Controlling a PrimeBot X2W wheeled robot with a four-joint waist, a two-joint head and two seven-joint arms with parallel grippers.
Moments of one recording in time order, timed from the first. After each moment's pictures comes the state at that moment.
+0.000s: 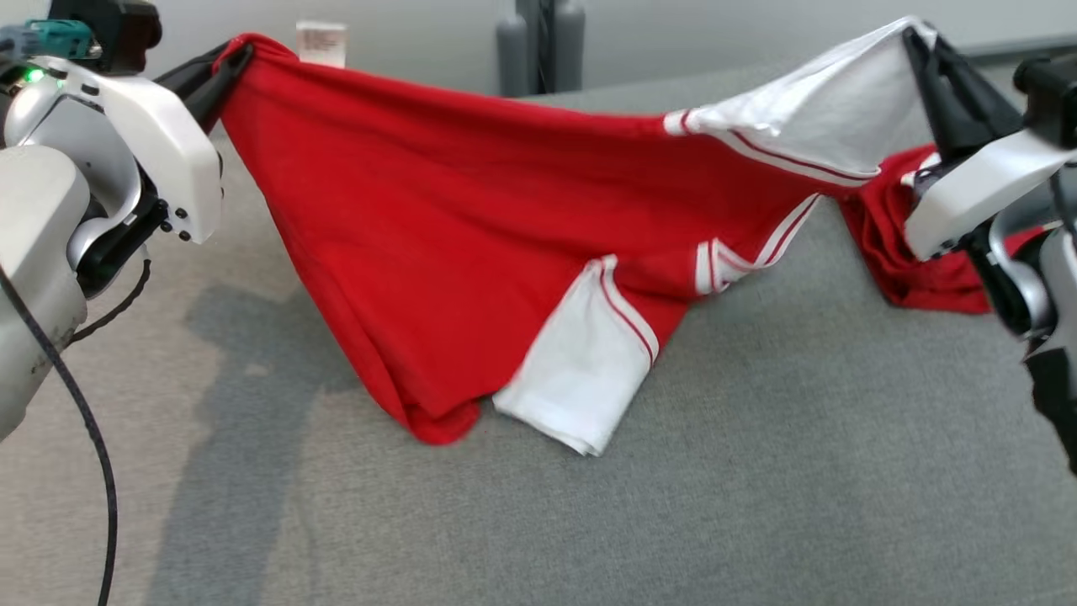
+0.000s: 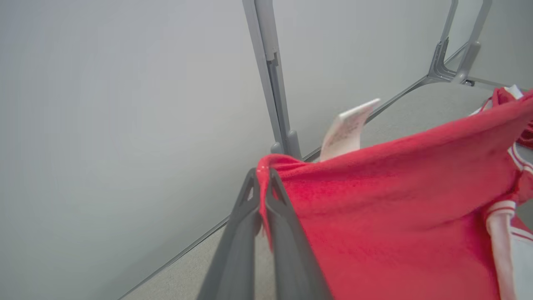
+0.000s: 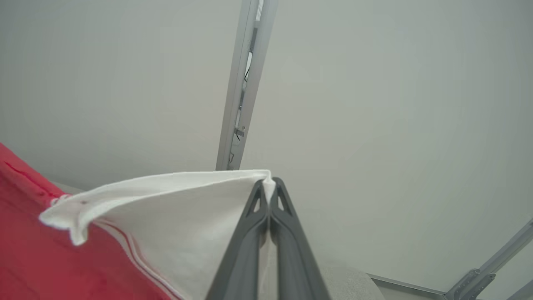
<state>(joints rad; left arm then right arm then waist) -1.26 0.56 -1.27 0.74 -1.06 -0.13 -0.04 -0.80 -0.36 0.37 0.45 0.31 0.13 -0.06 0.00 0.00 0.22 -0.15</state>
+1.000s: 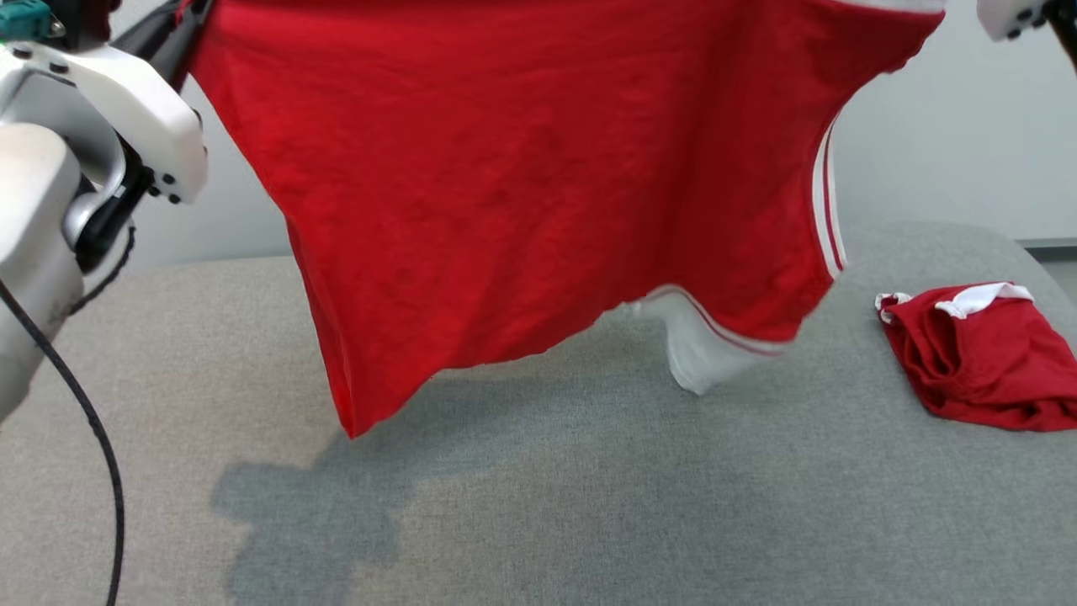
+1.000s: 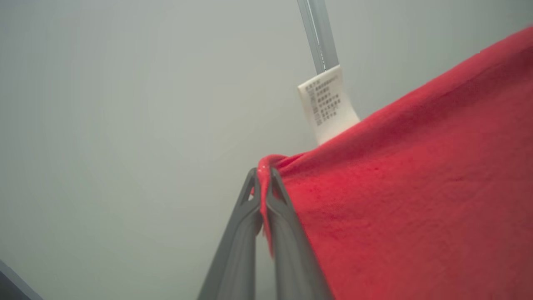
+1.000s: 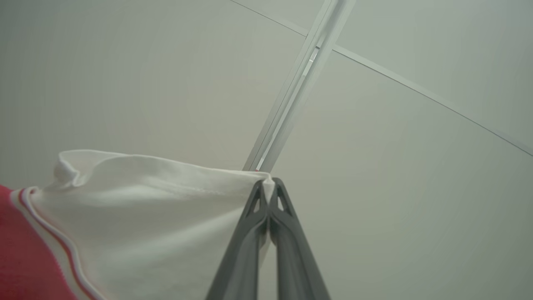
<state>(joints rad) -1.27 0.51 -1.24 0.87 -1.04 -0.08 -0.19 -1.35 -0.44 0.74 0.79 0.45 0.13 -0.10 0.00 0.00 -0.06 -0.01</state>
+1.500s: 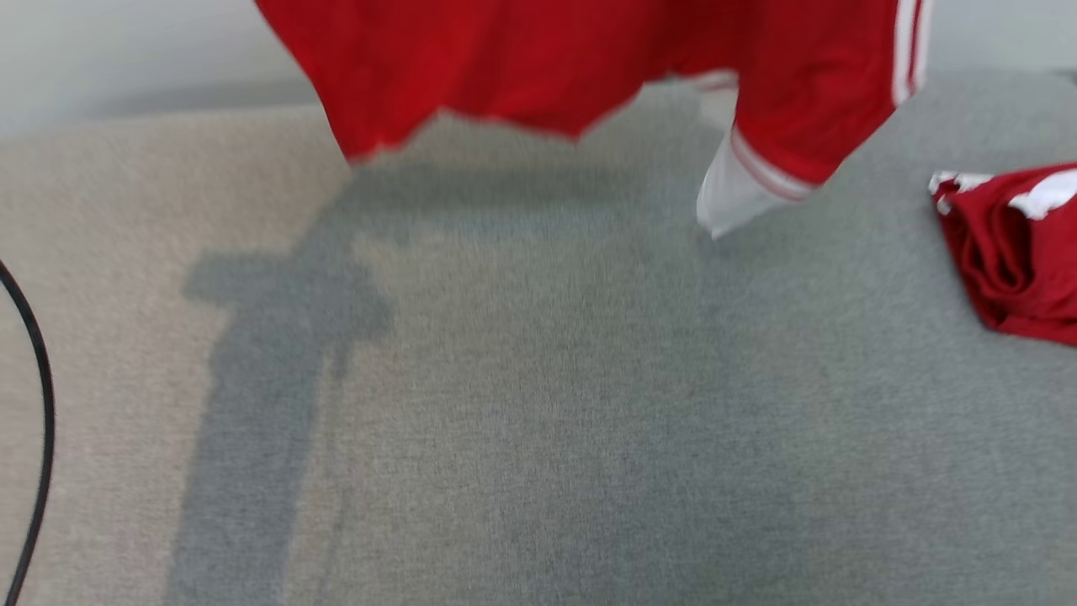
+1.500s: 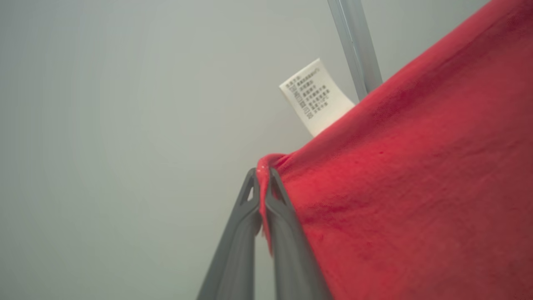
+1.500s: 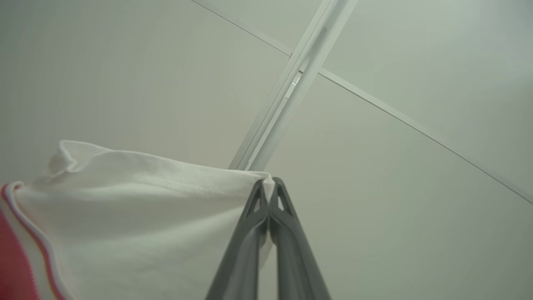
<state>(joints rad) -1.61 0.51 -1.21 0.90 -0.94 -0.04 -0.16 -1.85 -0.39 0.86 1.01 0.46 0.13 -0.19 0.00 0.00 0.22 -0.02</state>
